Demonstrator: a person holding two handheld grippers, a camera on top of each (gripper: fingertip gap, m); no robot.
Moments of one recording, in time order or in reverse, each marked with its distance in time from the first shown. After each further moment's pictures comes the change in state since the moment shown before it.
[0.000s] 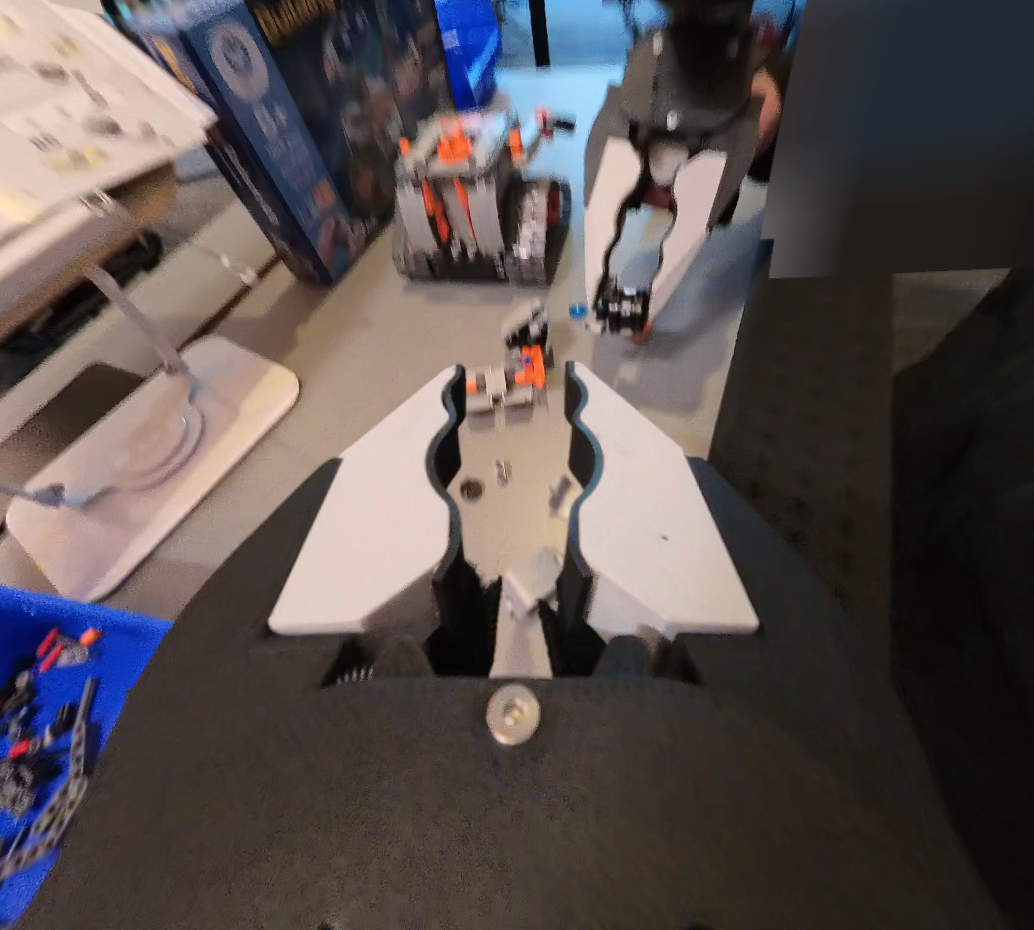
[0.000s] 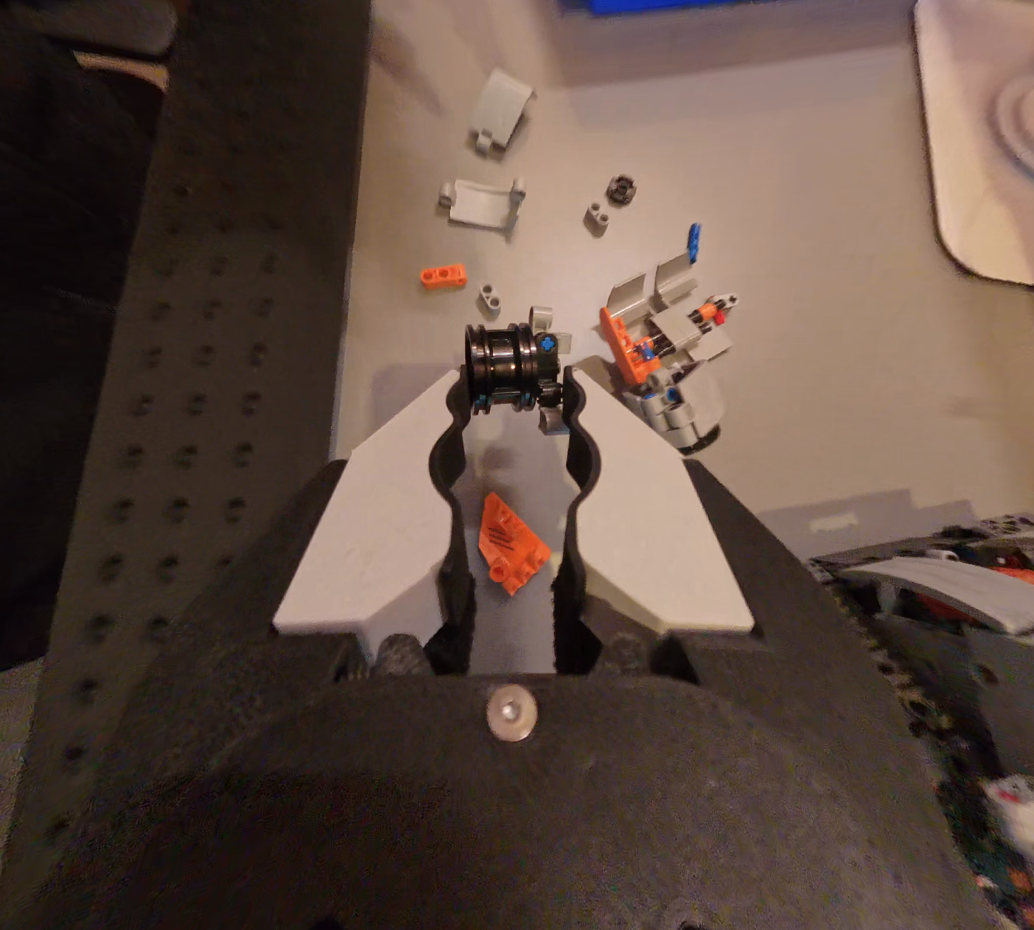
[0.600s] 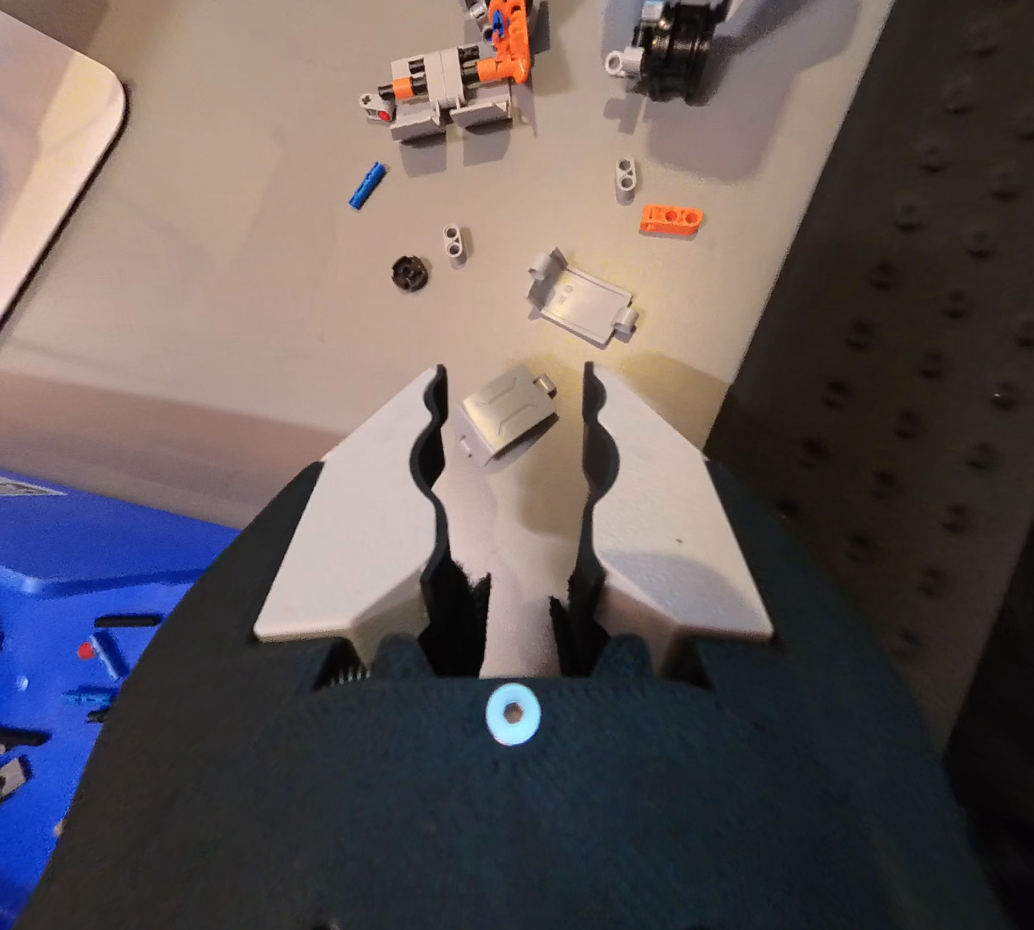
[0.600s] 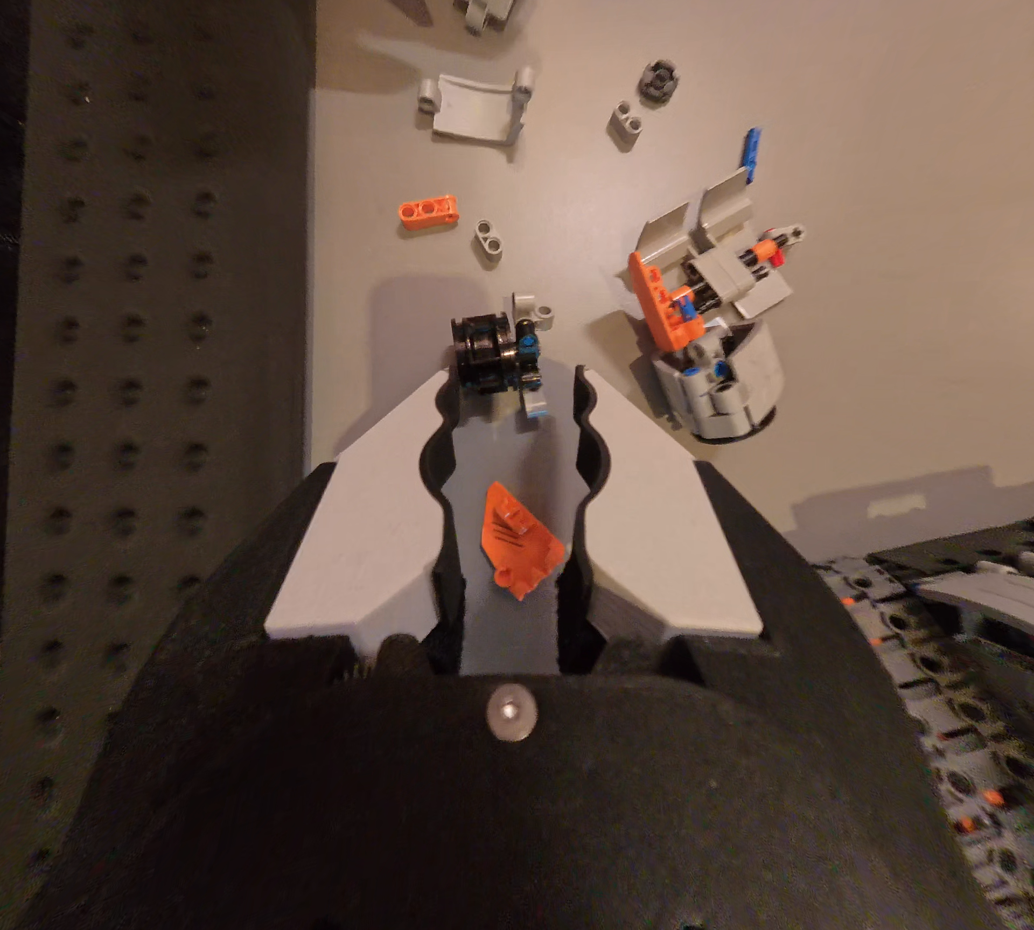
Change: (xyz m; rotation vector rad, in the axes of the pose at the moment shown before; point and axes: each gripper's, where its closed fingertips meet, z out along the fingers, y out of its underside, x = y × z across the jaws) left arm 0.016 0.130 0.028 -0.467 0.002 -0.008; right arm -0.003 0.029 0.028 -0.166 -0.012 0.024
